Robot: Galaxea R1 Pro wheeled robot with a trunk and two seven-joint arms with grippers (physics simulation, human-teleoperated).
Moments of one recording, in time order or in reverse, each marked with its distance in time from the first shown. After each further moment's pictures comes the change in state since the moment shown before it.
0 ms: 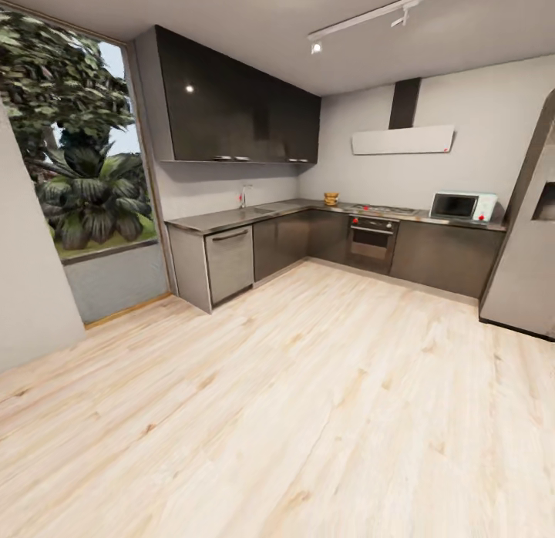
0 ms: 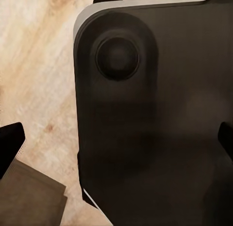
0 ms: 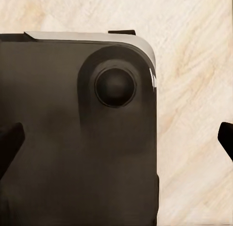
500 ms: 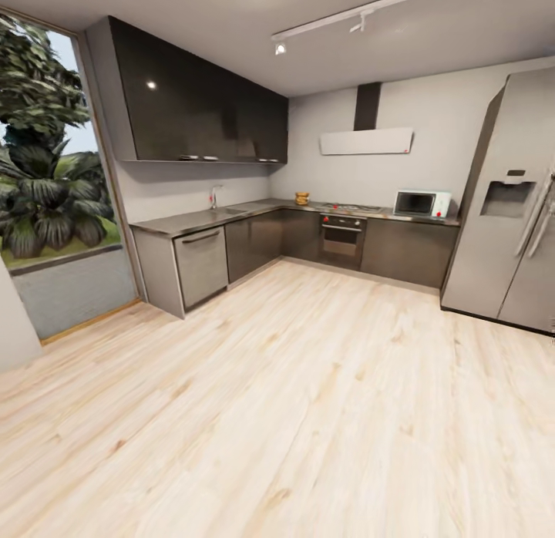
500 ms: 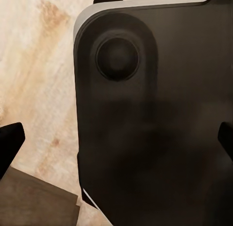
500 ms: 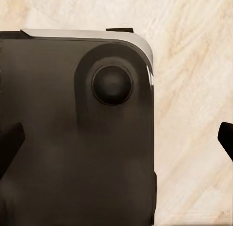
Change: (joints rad) left arm 0.000 0.000 0.001 -0.001 0.001 0.000 0.000; right arm 0.000 -0.003 0.000 0.000 0.000 0.008 -0.002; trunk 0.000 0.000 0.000
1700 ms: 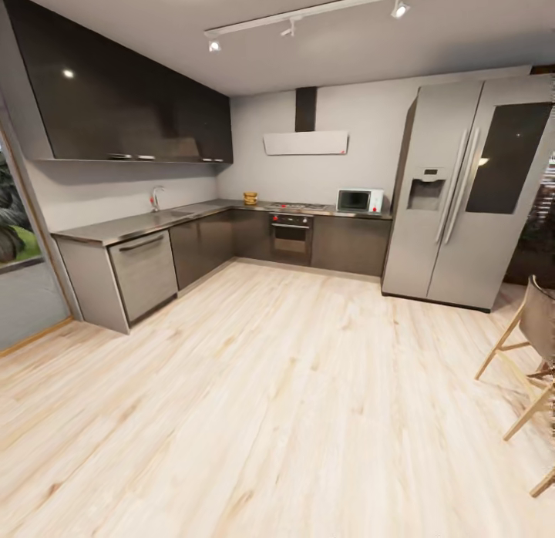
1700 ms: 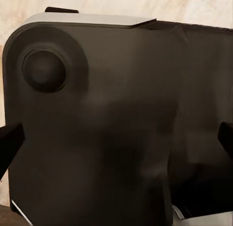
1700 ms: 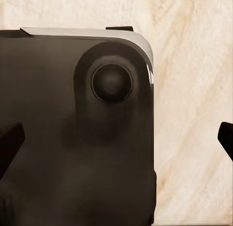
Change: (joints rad) left arm 0.000 -0.090 0.009 -0.036 0.091 0.001 0.008; right arm 0.000 0.000 0.001 0.001 0.000 0.004 -0.001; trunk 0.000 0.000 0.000
